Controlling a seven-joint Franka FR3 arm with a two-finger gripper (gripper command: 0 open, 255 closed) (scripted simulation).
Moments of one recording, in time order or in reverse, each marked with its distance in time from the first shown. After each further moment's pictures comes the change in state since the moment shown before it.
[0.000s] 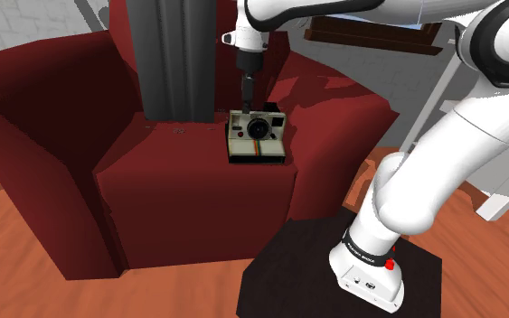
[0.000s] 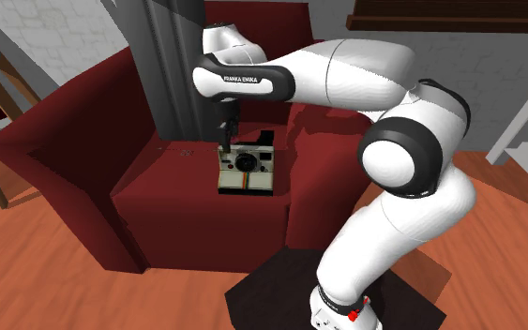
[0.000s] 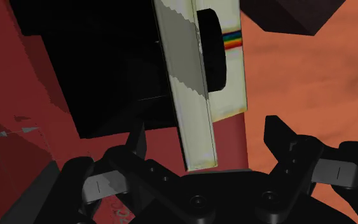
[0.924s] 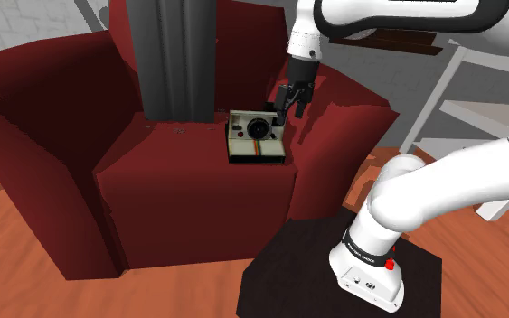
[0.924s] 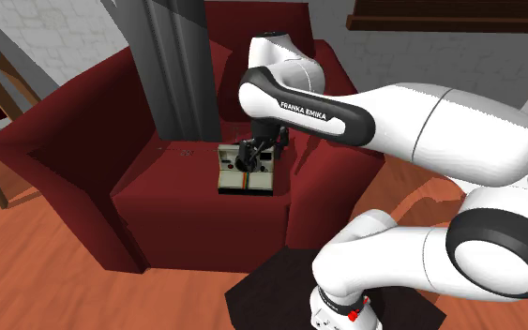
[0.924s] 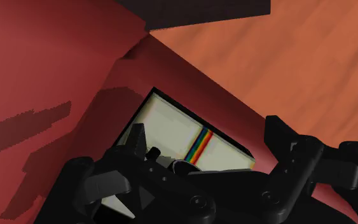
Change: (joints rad) arm -0.172 -0.484 0.116 -0.363 0.082 -0.112 0.688
